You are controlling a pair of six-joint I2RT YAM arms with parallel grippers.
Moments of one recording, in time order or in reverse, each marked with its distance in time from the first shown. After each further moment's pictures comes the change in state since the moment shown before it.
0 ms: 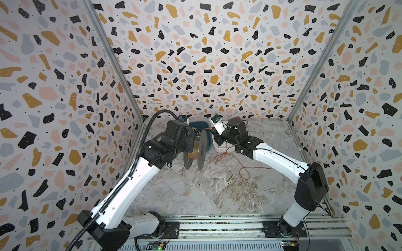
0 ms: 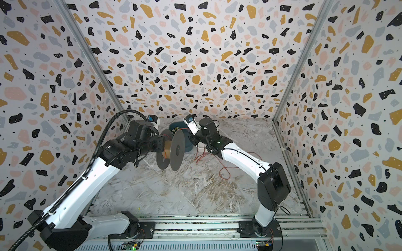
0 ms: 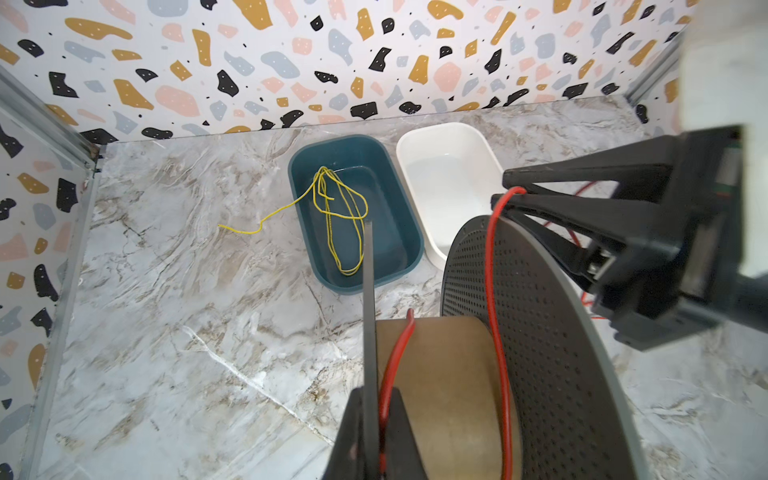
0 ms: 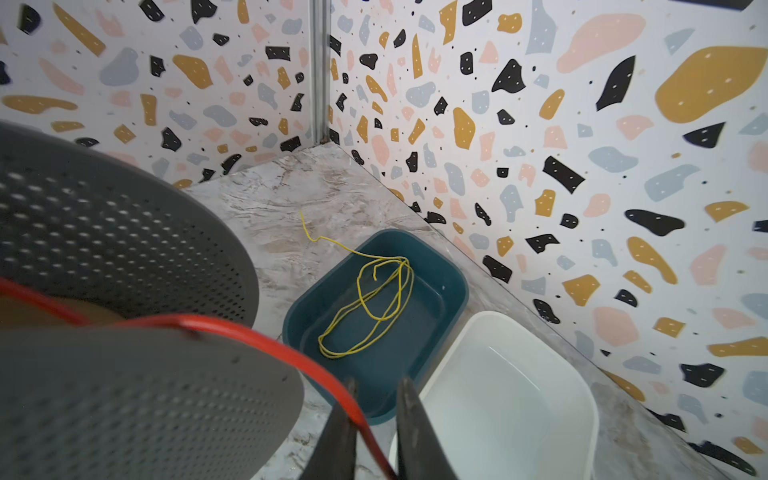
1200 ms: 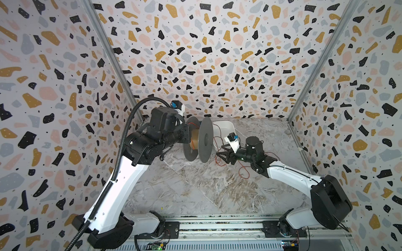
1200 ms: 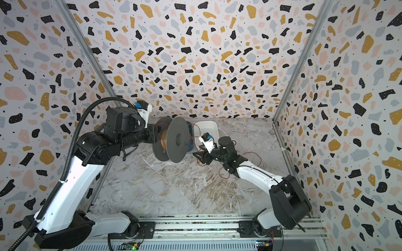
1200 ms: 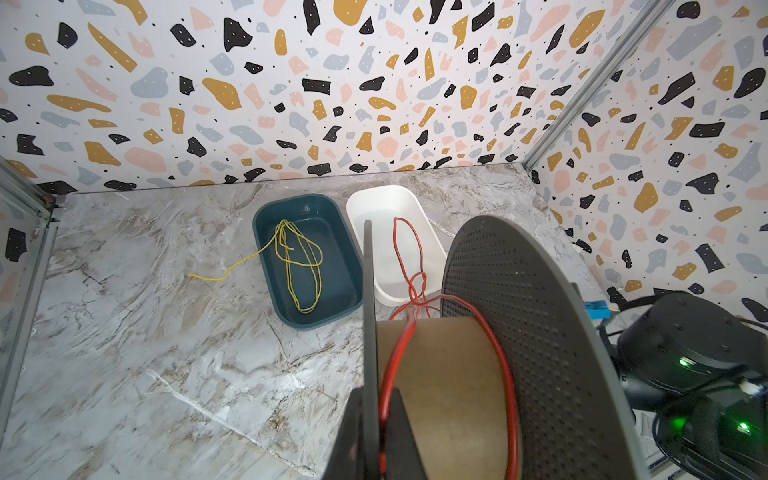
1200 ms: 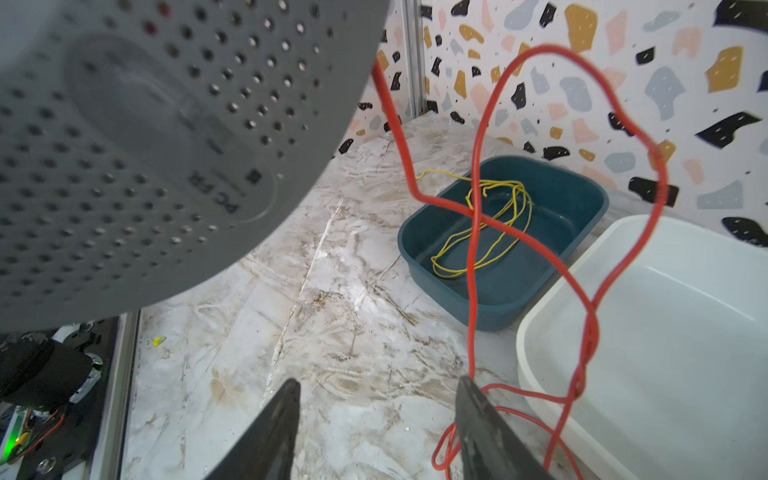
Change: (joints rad) left arm -0.001 0.053 0.326 -0.129 0.113 -0.022; right arm -0.084 -0.275 -0.565 0.306 -0.363 0.191
